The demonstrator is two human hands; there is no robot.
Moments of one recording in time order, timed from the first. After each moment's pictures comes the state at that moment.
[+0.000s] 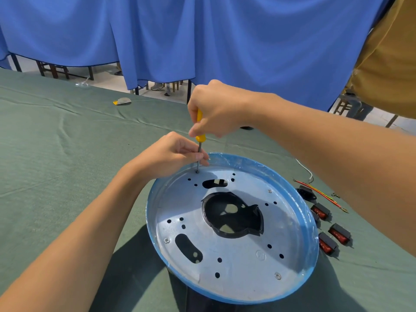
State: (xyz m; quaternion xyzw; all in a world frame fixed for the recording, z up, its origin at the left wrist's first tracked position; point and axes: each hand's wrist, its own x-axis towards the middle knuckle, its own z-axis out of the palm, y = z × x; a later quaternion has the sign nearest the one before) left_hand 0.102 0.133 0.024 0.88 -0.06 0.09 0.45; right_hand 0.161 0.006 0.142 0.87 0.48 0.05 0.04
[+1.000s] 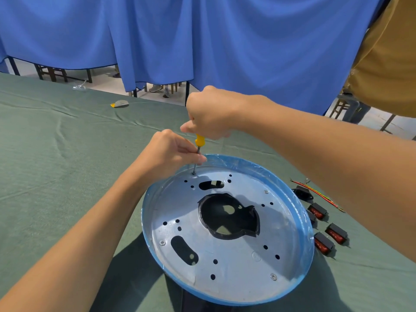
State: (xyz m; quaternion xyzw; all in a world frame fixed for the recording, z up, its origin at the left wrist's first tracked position) left_hand 0.103 0.124 0.023 0.87 -0.02 0.21 0.45; right_hand 0.162 0.008 0.138 0.88 0.46 0.09 0.07
